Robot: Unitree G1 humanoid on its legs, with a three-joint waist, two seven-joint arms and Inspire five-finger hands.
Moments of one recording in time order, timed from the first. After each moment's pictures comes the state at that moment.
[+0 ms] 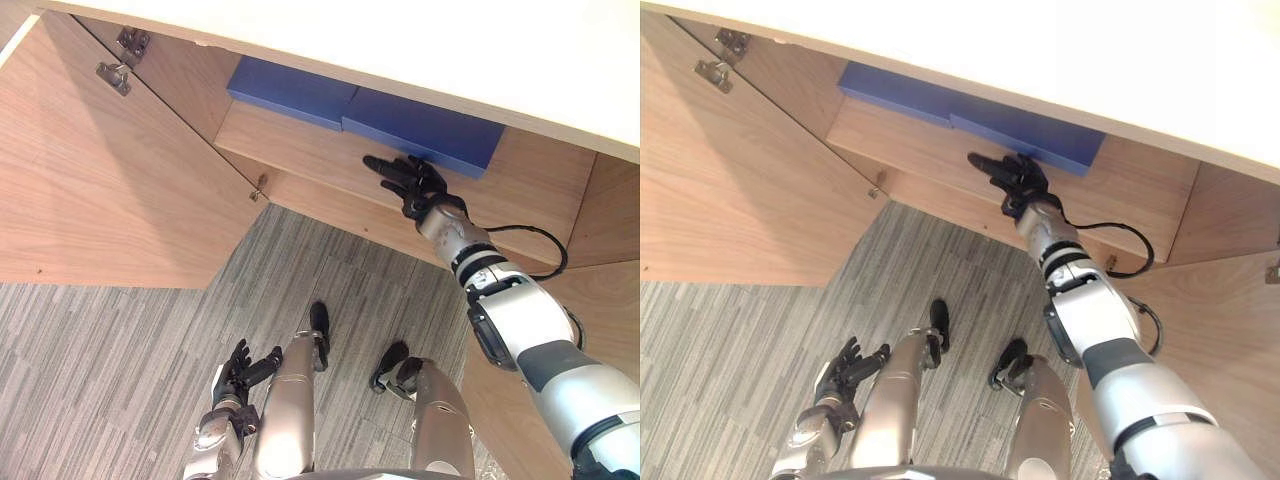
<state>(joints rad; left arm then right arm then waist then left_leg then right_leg) 0.05 0.12 0.02 0.78 -0.35 -0.14 -0.01 -1.11 -0.29 0.26 1.23 0.66 0.04 -0.07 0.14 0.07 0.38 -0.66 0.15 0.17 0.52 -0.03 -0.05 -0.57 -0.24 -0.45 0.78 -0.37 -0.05</state>
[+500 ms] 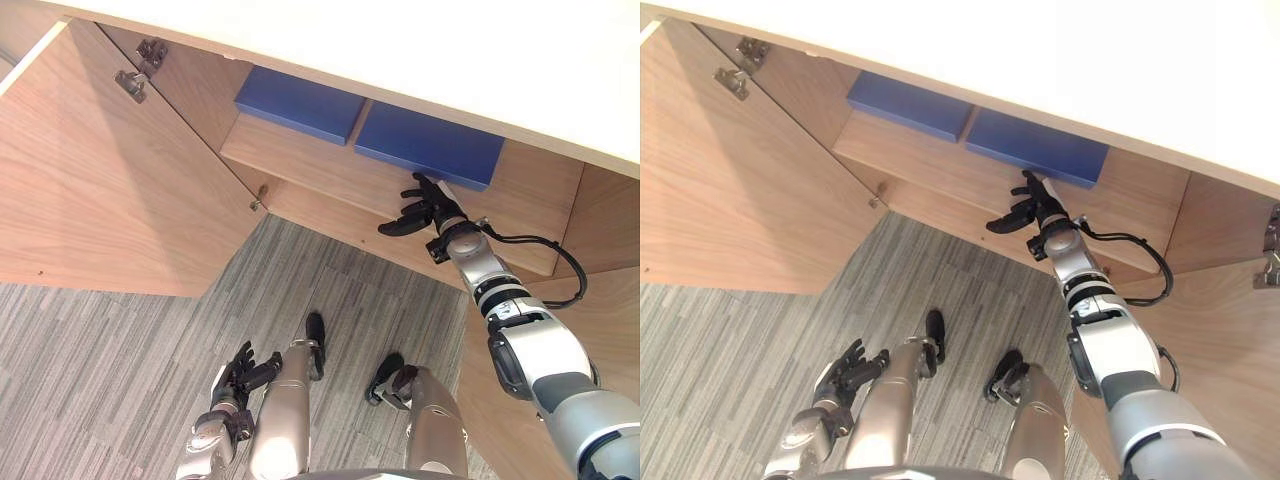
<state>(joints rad) 0.05 0.15 0.02 0.79 -0.34 -0.13 -0.09 -0.93 -0.34 0.13 1.10 -0.19 -0.01 -0.02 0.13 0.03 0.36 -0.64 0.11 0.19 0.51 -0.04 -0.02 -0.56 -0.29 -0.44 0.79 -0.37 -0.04</state>
